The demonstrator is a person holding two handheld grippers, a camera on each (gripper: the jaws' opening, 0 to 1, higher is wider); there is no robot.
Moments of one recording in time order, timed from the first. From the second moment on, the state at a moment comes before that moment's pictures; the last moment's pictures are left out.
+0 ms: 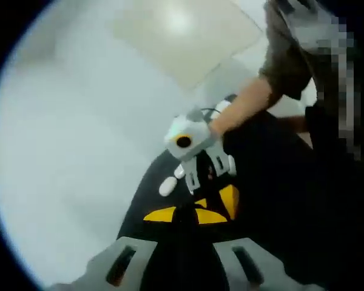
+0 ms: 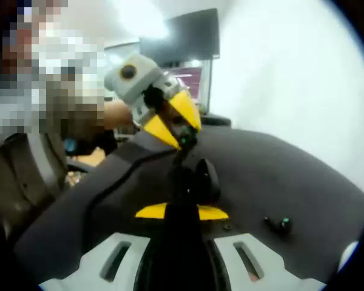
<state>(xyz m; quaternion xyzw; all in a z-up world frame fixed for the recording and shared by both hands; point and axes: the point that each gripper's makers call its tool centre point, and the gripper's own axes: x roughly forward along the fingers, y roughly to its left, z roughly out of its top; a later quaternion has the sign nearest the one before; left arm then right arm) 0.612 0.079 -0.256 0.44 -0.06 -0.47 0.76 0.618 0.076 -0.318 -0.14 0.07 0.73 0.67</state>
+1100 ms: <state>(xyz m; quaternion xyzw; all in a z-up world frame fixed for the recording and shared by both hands) 0.616 0.075 -0.260 0.58 -0.09 -0.46 0.66 0.615 0.076 -0.318 -0.15 0.07 0.73 0.67</state>
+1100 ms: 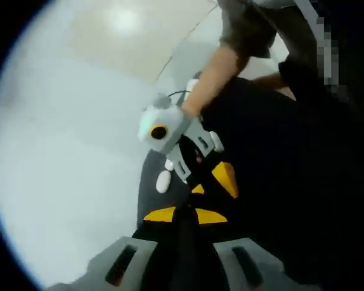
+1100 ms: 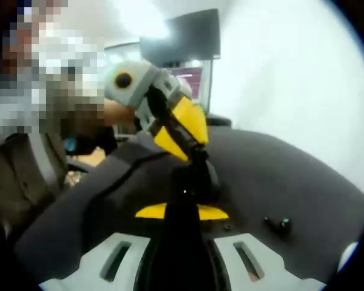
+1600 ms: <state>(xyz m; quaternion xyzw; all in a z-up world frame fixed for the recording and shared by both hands) 0.607 0.078 -0.272 0.73 -0.12 -0.40 0.55 0.617 0.076 -0.318 -0.15 0.07 0.73 0.67</state>
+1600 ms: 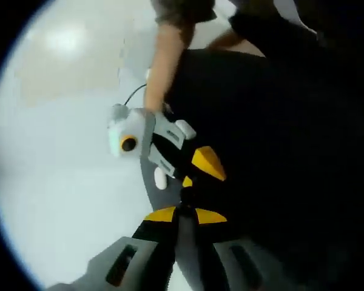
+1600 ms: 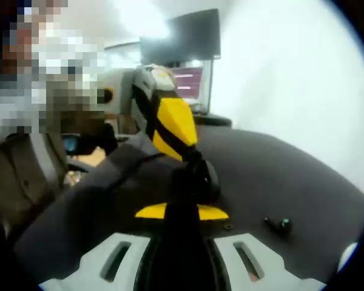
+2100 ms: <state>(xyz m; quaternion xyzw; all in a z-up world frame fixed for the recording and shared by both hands) 0.608 0.076 -0.271 0.76 -0.13 -0.39 0.50 0.617 0.075 -0.318 -0.15 0.07 0.73 0.66</state>
